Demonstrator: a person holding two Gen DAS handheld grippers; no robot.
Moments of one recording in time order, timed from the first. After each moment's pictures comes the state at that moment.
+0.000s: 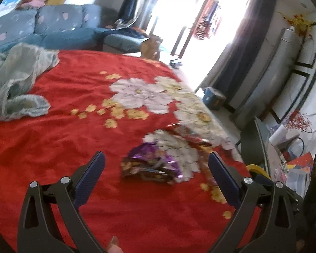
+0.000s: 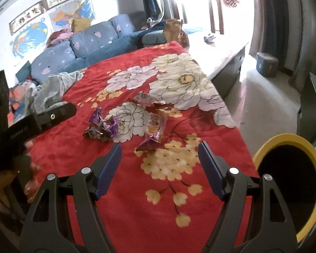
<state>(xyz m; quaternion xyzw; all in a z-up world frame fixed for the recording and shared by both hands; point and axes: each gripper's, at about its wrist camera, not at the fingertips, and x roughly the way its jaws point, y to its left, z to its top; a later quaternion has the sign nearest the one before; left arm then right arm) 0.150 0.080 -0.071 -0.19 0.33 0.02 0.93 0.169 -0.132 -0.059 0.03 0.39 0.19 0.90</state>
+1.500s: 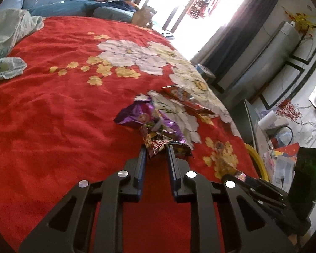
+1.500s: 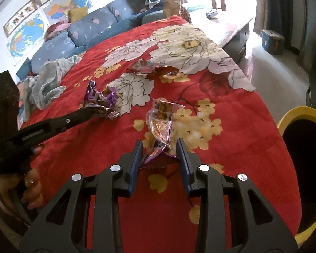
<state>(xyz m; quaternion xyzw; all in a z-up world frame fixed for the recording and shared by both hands) 0.161 0.071 -0.115 -0.22 0.39 -0.05 0.89 0.171 -0.128 -0.101 0.06 0.46 0.20 0.87</state>
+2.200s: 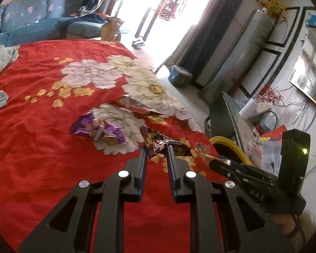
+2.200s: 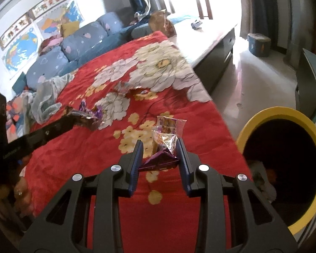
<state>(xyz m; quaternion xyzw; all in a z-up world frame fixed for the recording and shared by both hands) 0.142 0.016 -0.070 -0.17 0.36 -0.12 0.91 0.157 -0.182 -0.072 0.08 0.43 0.16 0.89</state>
